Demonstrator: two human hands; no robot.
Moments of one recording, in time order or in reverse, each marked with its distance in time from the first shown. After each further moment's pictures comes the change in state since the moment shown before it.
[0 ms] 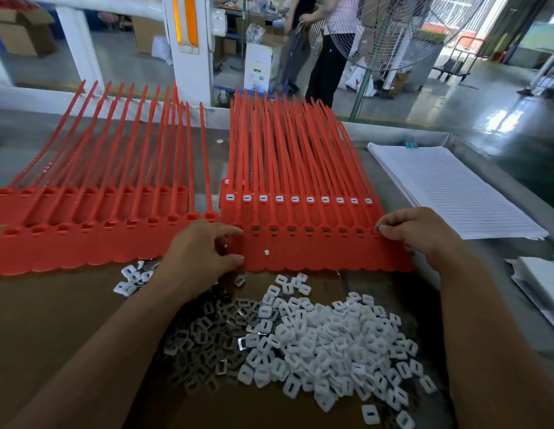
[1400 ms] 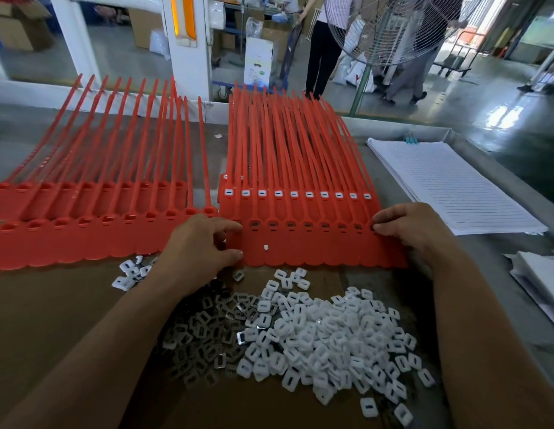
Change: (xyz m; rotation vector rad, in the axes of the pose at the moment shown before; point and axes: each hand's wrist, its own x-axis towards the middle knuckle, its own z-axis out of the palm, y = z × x) left_hand 0.002 0.001 0.000 0.021 -0.017 -0.015; right_hand 0.002 -0.001 0.008 0.082 0.078 0.037
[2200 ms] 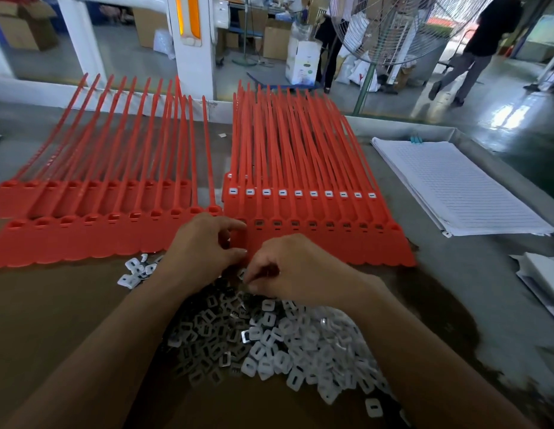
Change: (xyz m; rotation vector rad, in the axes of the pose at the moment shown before) left_hand 0.003 0.000 0.000 0.018 -0.027 -0.005; right_hand -0.087 -0.071 0.092 -0.409 -0.654 -0.788
